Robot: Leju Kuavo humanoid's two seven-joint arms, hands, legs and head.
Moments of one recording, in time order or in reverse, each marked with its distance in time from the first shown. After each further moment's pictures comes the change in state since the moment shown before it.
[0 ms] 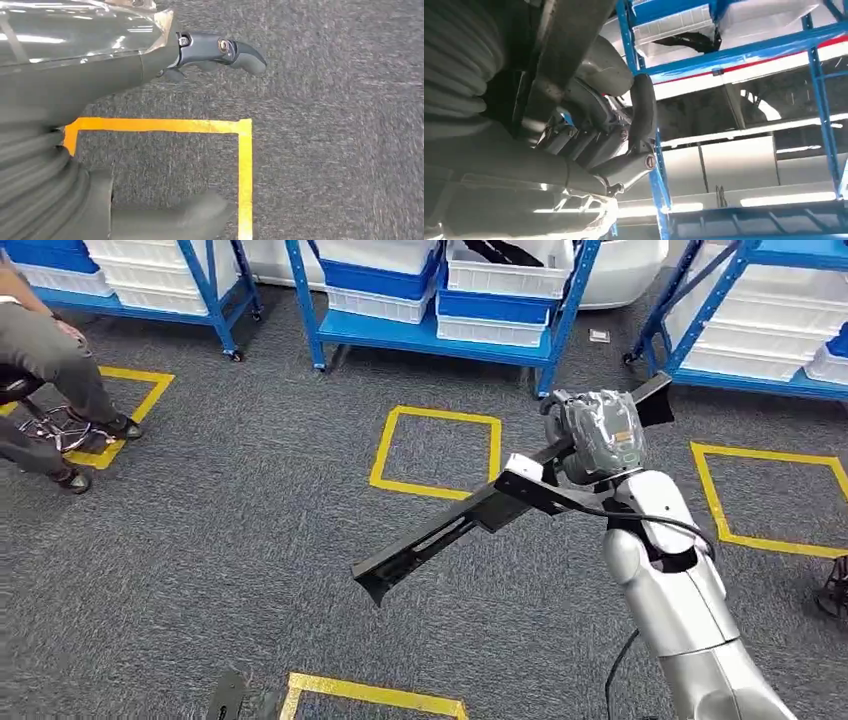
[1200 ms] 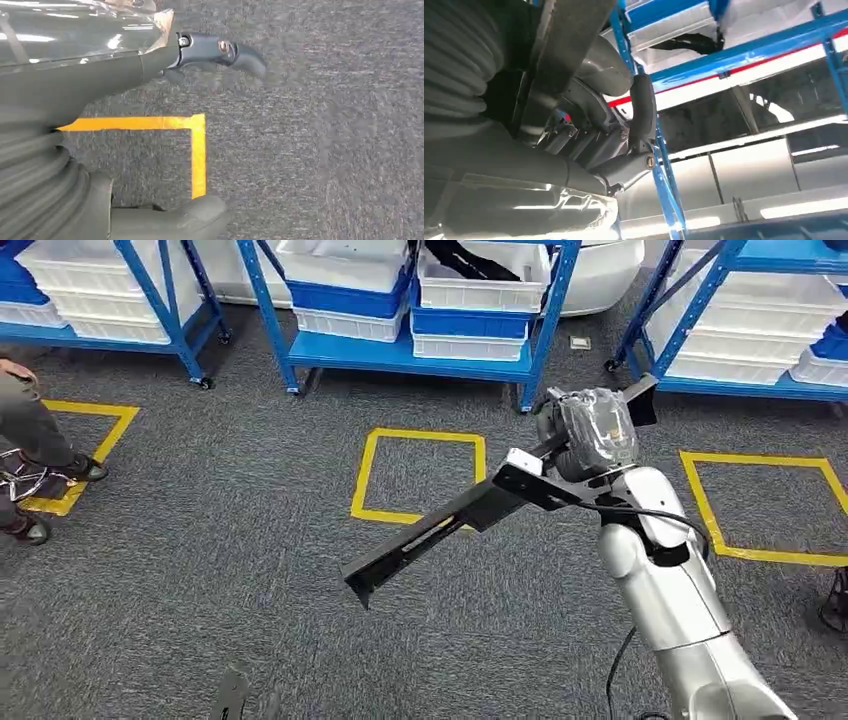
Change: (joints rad) left arm 0.004 -0.004 -0.011 0.000 0.035 0.010 0.005; right arm -0.013 0.016 0.005 0.025 -0.111 0.003 -0.041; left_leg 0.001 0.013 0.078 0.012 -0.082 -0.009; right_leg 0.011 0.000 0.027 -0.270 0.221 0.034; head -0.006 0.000
